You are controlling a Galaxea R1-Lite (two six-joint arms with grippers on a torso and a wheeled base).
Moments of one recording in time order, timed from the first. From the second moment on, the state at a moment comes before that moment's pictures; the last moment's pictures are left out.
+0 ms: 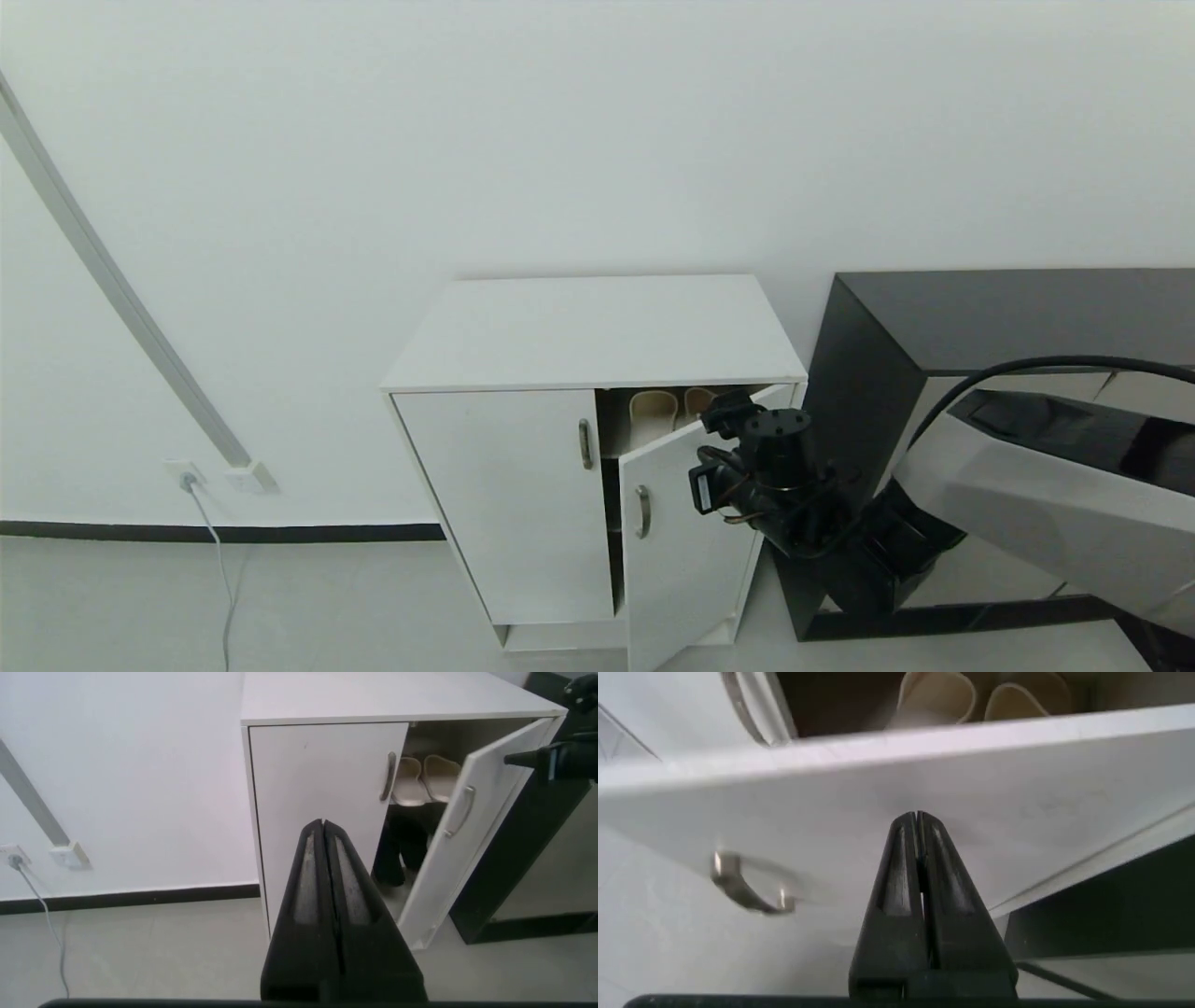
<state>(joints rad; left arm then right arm) 0.00 0.00 0.00 0.00 -0.03 0.00 0.64 2.32 -1.04 -1.00 -0.25 0.02</state>
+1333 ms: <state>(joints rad) 0.00 0.00 0.00 0.00 -0.03 0.00 0.56 2.53 -1.37 -0.99 -0.25 0.02</state>
